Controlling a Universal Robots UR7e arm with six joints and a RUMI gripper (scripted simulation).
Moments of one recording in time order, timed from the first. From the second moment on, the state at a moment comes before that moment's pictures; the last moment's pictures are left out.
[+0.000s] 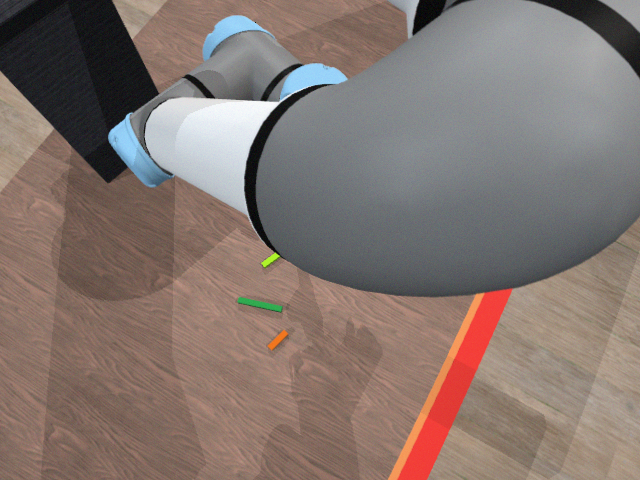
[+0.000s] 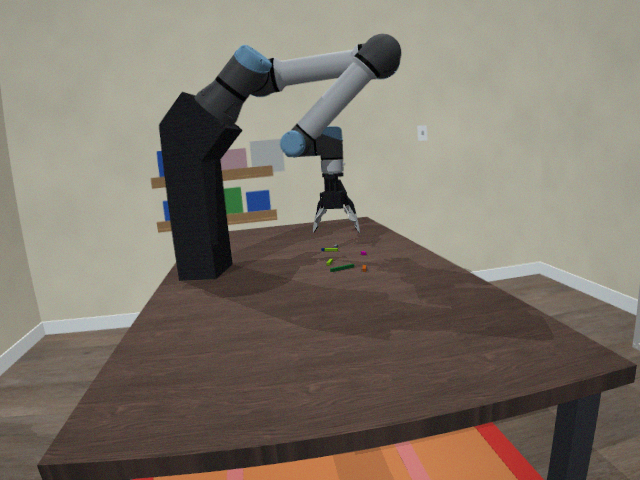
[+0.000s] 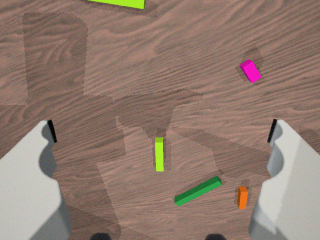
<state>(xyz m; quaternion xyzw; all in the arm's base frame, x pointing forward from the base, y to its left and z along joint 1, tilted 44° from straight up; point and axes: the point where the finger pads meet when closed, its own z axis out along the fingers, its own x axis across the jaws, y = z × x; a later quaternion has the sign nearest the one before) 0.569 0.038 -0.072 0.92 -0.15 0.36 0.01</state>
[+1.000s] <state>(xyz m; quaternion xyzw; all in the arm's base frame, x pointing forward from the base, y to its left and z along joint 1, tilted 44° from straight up) 0.564 -0.022 -0.071 0.90 0.25 0.33 0.16</state>
